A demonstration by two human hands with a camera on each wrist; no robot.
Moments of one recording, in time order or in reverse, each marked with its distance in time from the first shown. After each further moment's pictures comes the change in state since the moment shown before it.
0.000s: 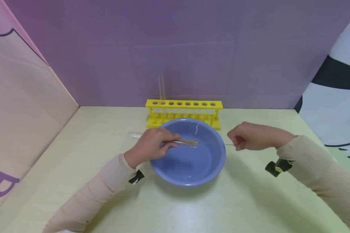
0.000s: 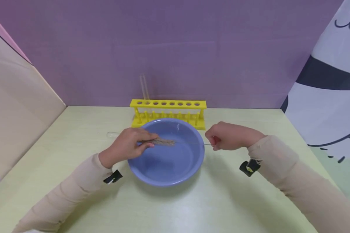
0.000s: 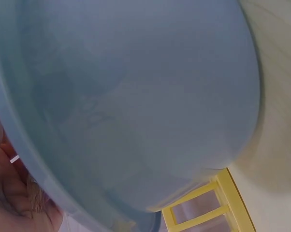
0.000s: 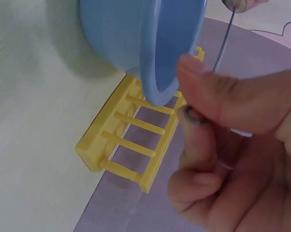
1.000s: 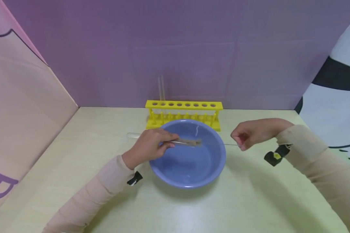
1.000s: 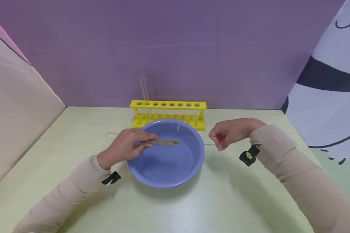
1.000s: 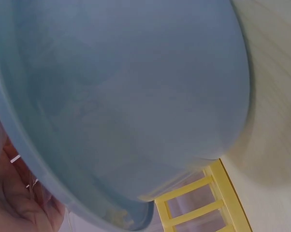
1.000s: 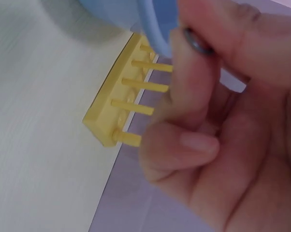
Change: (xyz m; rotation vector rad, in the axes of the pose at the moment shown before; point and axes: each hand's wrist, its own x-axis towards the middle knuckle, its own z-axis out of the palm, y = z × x) left_hand -0.002 -0.005 0.002 0.005 0.009 -0.022; right_hand 0.008 0.031 -0.012 0.423 -0.279 -0.017
